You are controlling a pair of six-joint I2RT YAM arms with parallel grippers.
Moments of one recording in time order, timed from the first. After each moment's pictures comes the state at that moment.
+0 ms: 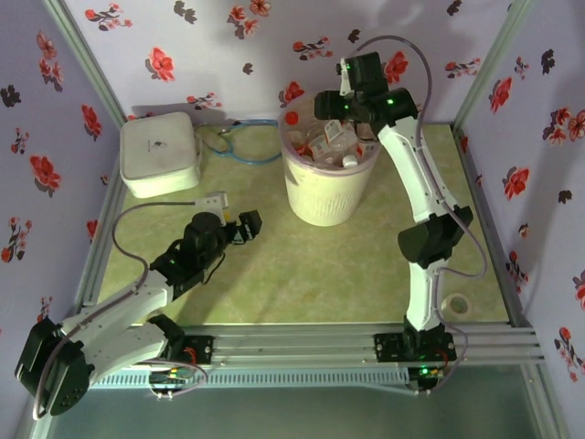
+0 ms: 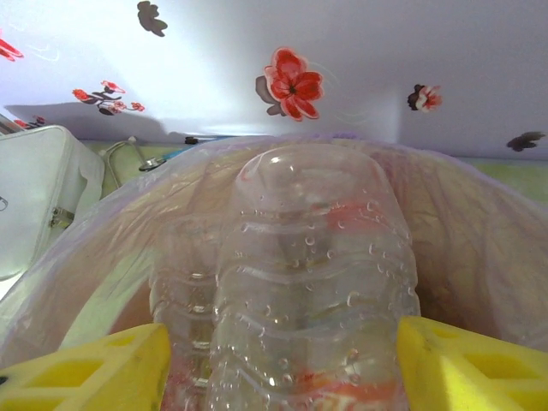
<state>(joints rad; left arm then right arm) -0.69 0.97 0.54 0.03 -0.23 -0.62 0.41 2.03 2.44 -1.06 -0.03 0.27</state>
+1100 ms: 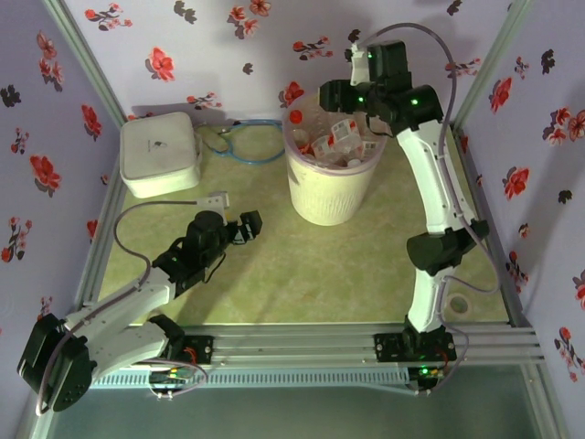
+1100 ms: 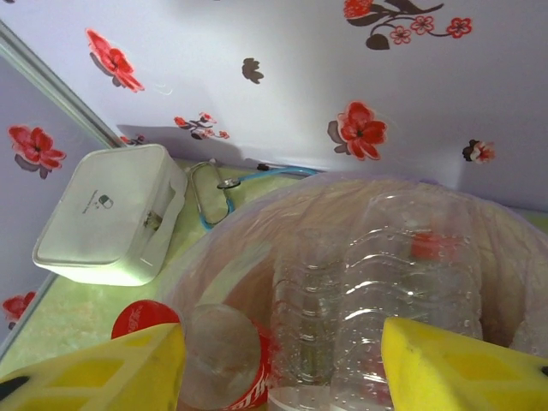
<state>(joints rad) -0.69 1.00 0.55 0.02 -0.24 -0.62 0.40 1.94 2.46 -1.05 -0.21 0.22</state>
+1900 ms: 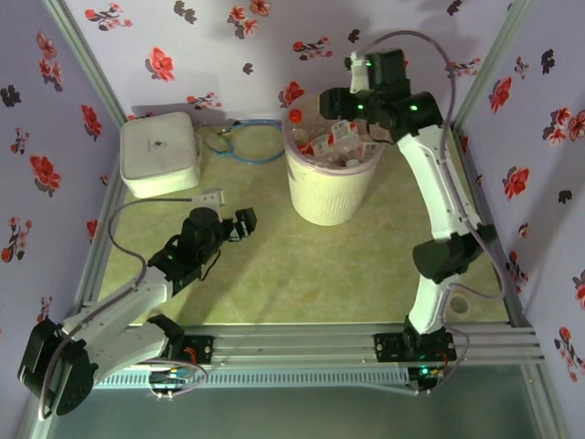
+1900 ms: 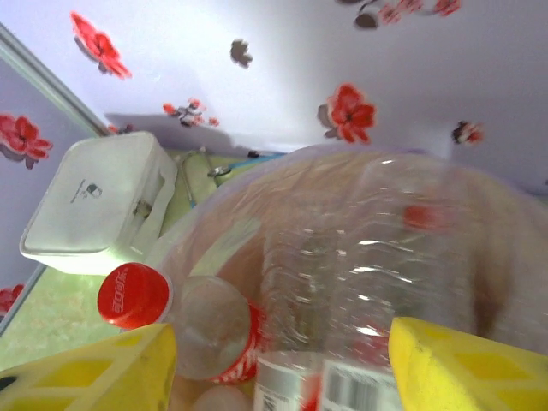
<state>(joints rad) -0.63 0.97 0.58 -0.04 -0.24 -0.55 0.37 1.82 2.28 -0.99 -0.18 0.22</state>
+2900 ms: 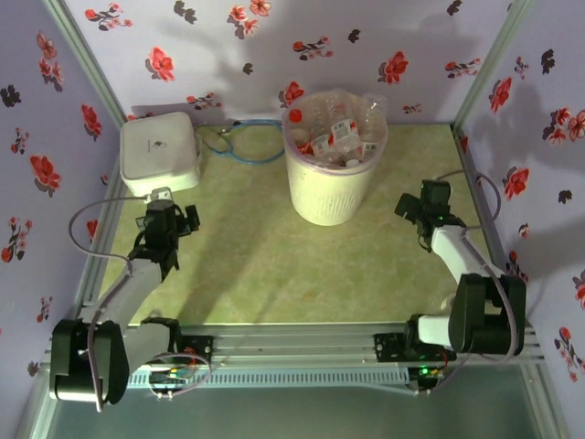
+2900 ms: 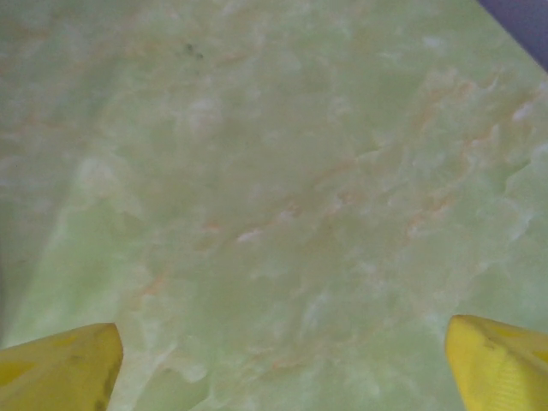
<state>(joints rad) -0.13 1.08 0.50 0.02 -0.35 -0.18 -0.04 1.32 0.69 -0.18 0.19 0.35</state>
